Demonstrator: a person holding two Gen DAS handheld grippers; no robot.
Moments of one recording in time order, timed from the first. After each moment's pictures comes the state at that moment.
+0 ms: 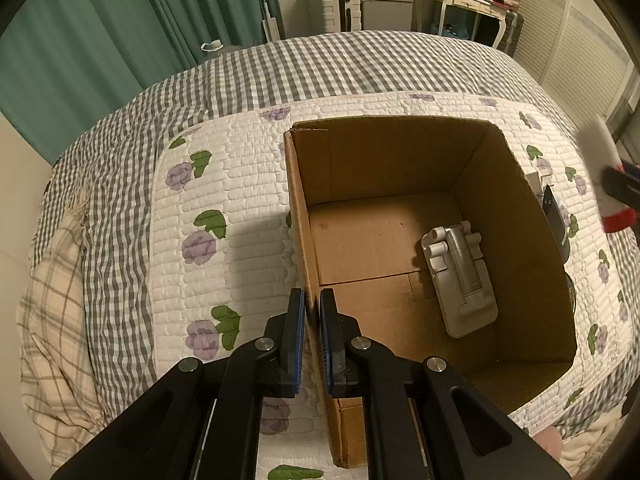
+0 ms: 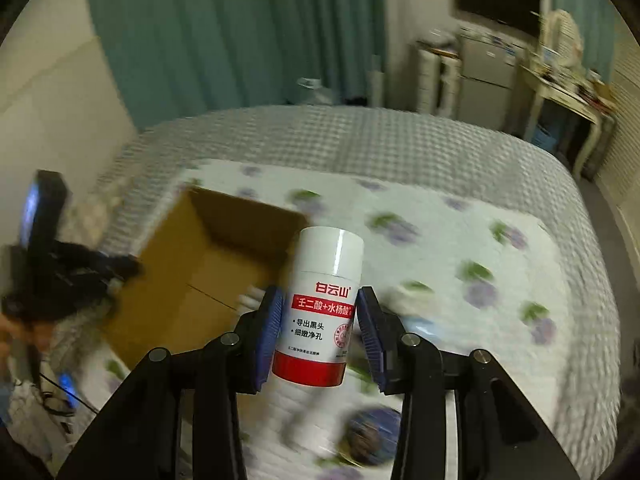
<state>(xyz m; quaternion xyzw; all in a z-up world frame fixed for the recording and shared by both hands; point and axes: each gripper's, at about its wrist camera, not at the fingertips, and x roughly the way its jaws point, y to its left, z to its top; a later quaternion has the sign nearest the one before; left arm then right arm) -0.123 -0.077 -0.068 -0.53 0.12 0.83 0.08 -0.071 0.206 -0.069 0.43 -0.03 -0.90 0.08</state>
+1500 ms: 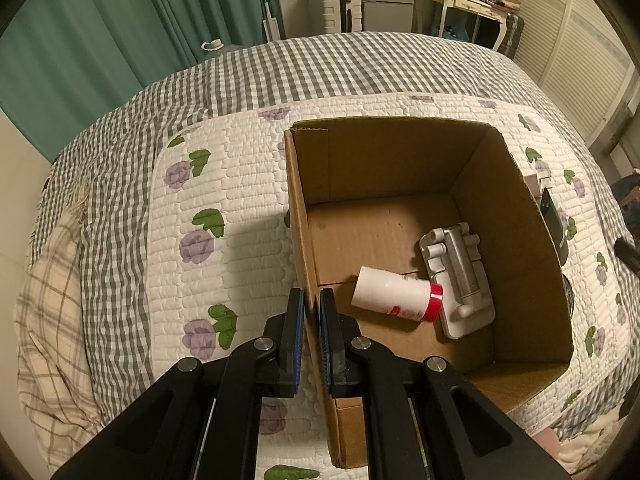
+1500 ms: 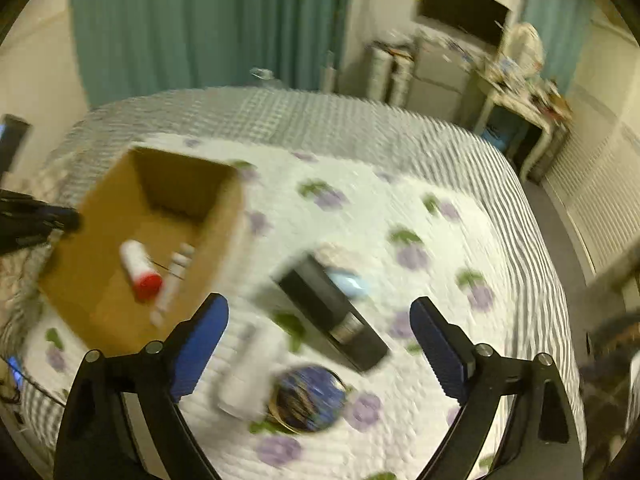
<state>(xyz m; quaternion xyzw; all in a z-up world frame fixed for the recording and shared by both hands) -0.122 -0.078 -0.067 -0.53 0.12 0.83 0.09 -0.017 0.254 -0.104 0.45 0.02 -0.89 -0.05</state>
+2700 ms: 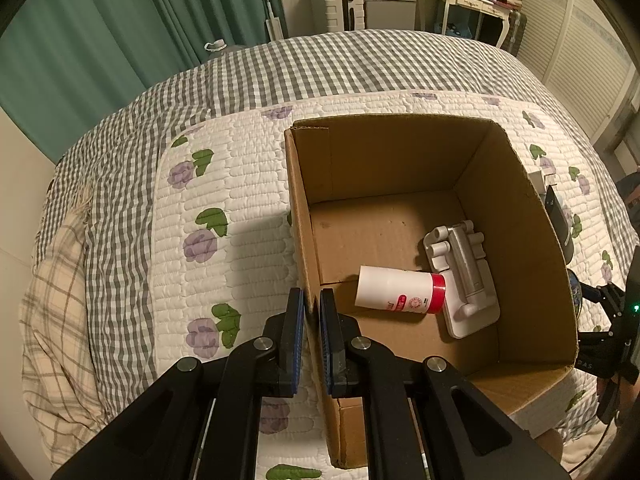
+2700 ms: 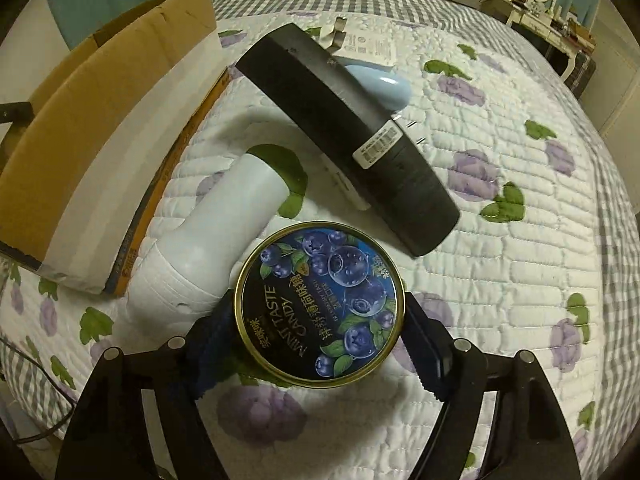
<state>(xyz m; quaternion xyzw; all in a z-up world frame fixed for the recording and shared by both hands) -0.120 -0.076 -0.069 -0.53 0.13 0.83 0.08 0.006 0.262 -0.237 0.54 -0.02 -0.84 -0.02</state>
